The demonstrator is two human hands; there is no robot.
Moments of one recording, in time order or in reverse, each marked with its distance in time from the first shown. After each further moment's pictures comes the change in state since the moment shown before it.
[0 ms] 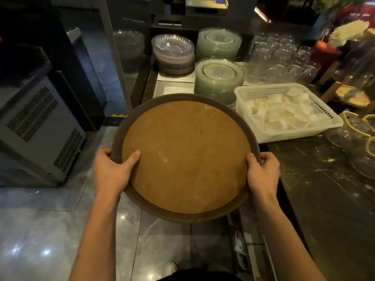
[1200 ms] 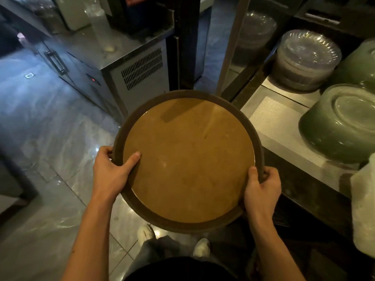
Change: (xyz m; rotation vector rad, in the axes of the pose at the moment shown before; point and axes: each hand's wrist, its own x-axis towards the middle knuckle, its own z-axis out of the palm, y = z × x) left_hand 0.048 -0.046 -0.053 0.016 0.486 -0.239; right_hand 0.034 -0.046 0.192 -0.028 -0.539 -0.254
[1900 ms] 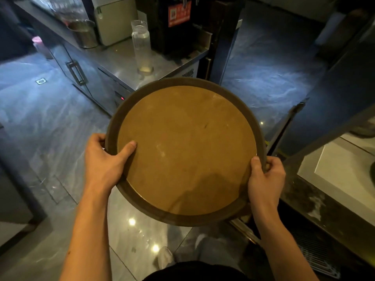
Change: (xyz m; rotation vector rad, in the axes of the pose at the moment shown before) left_hand 0.263 -0.013 -0.134 -0.071 0.088 0.072; right_hand -0.021 -0.151 0.257 0.046 -0.045 -0.097
